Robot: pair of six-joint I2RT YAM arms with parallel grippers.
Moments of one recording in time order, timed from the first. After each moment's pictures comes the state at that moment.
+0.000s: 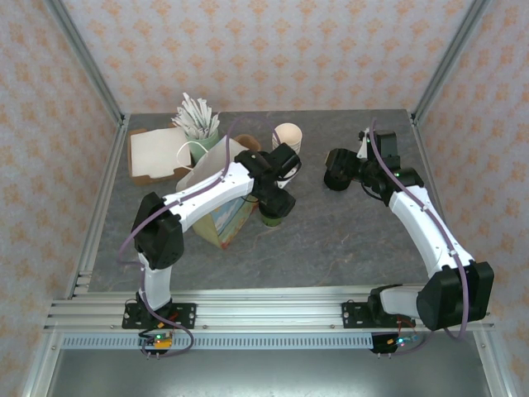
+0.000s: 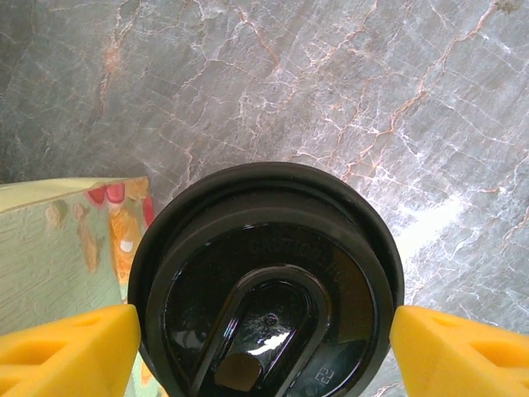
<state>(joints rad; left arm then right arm) -0.76 1.92 1.74 -1.09 -0.05 -0.18 0.18 1.27 1.12 -0.56 -0.17 0.46</state>
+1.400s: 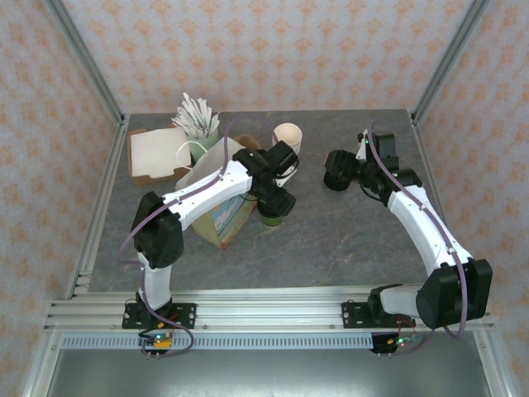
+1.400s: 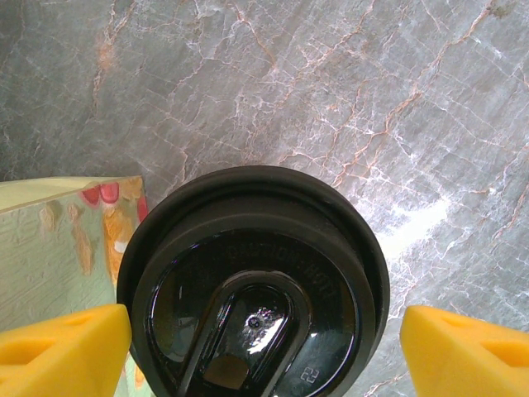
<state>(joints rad) -0.74 1.92 1.74 -1.09 -0.02 -0.18 0.18 1.28 1.10 -0.55 -0.18 0.46</state>
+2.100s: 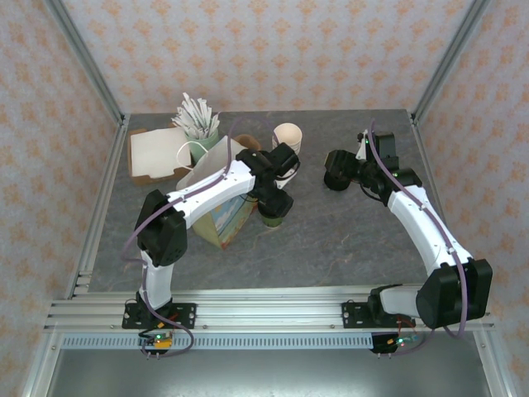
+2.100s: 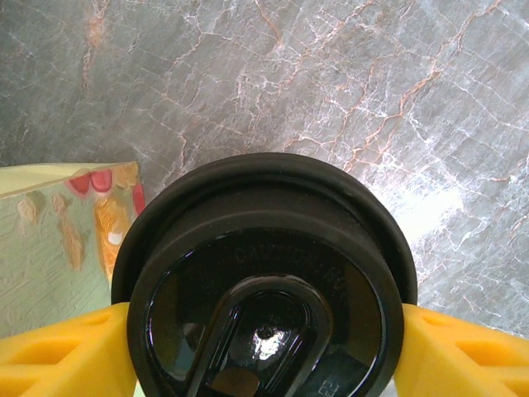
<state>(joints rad) -0.74 1.95 1.75 -1.12 -0.02 -0.18 0.18 1.28 1.10 -0.55 -0.18 0.46</state>
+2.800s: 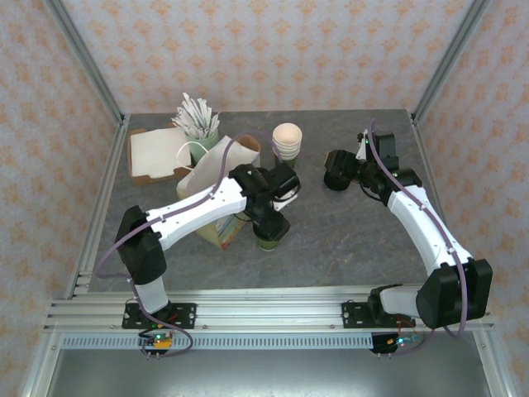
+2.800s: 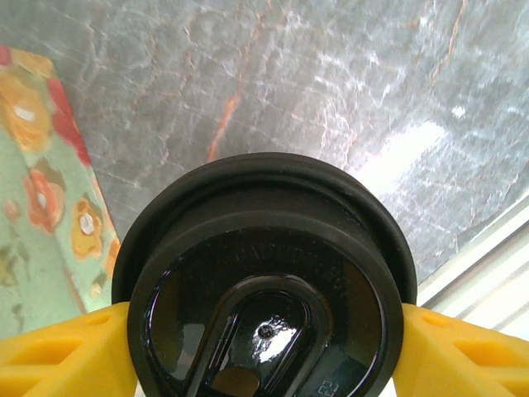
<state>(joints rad) -0.87 1.77 1.61 -1.22 0.00 -0.17 0.18 1.28 1.10 -0.55 -0.18 0.46</state>
